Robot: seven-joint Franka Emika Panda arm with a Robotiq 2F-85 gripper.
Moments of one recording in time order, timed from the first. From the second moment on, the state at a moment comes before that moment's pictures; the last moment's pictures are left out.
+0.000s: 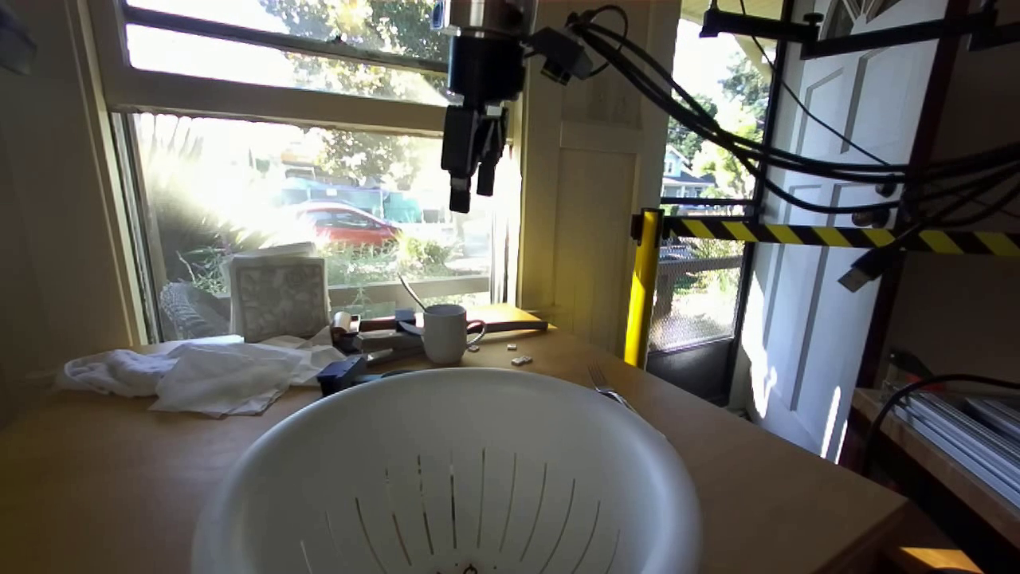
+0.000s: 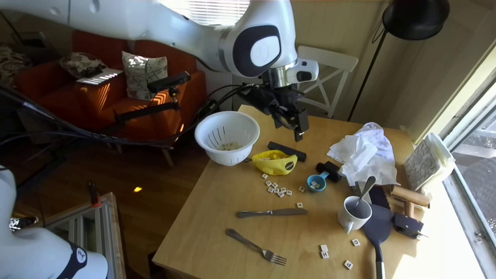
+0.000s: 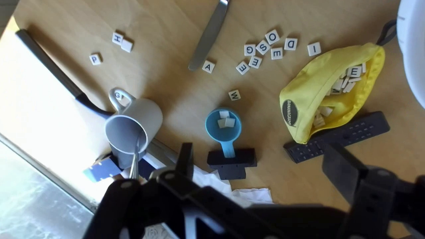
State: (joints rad) arm 0.00 0.25 0.01 -1.83 -0.27 2.23 0.17
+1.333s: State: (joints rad) arm 0.01 0.63 0.01 -1.46 -0.23 2.32 -0.13
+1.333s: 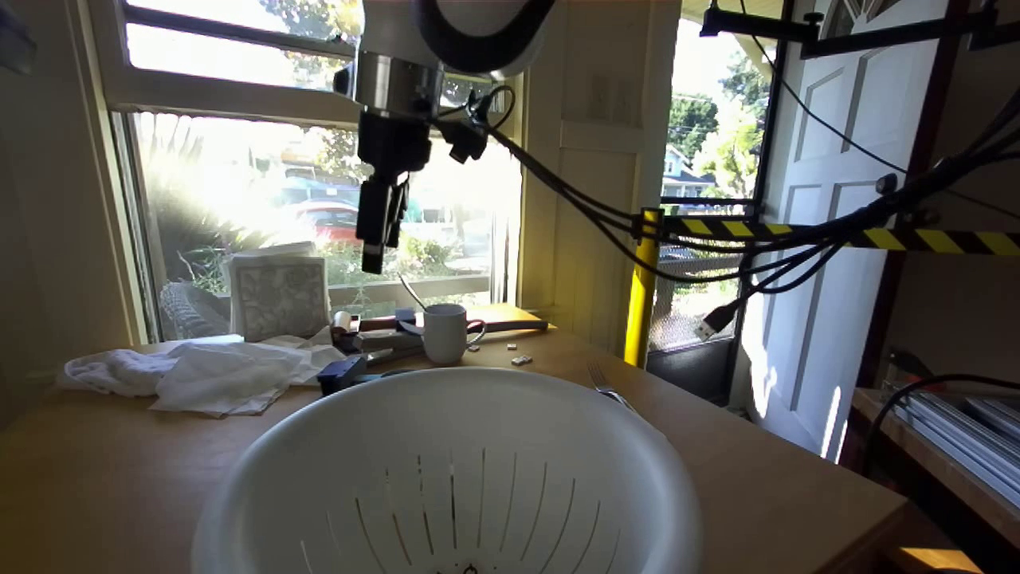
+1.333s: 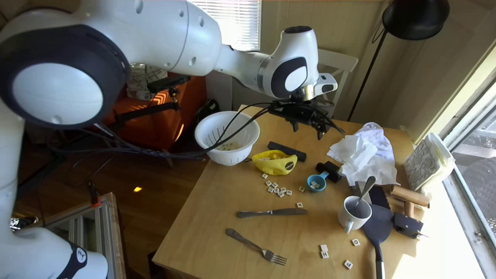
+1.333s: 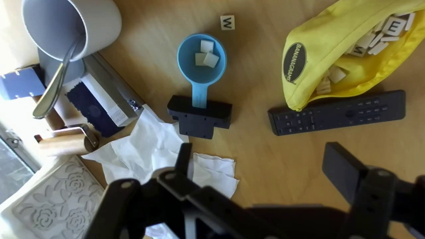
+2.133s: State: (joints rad) arm -0.02 1.02 0.01 -0.96 -0.19 2.15 -0.25
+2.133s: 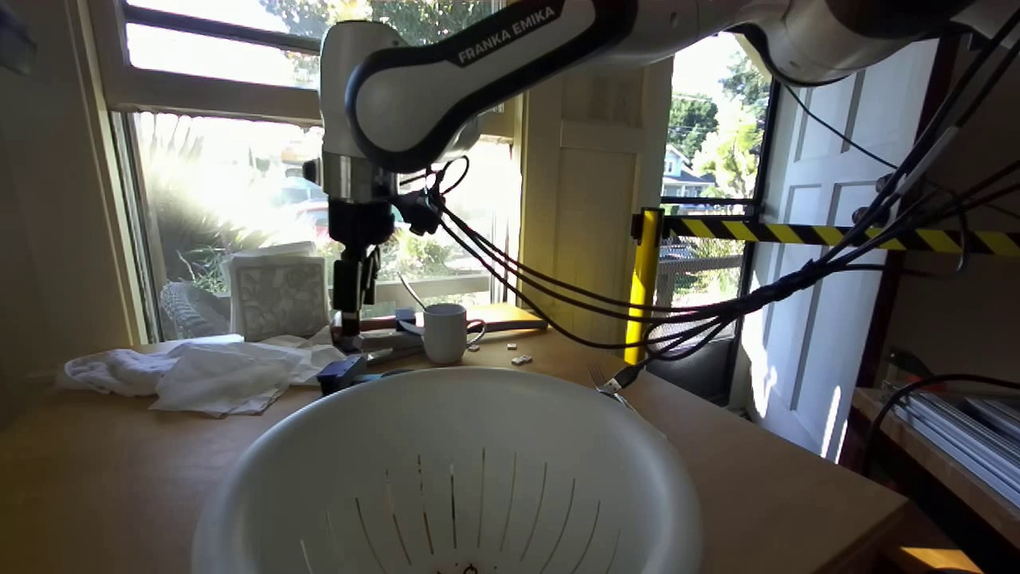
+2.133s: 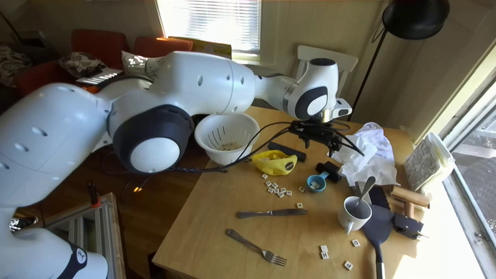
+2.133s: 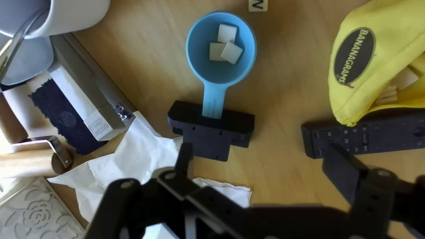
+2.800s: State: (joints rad) arm -0.01 1.12 0.00 -0.88 -0.18 2.14 -0.18
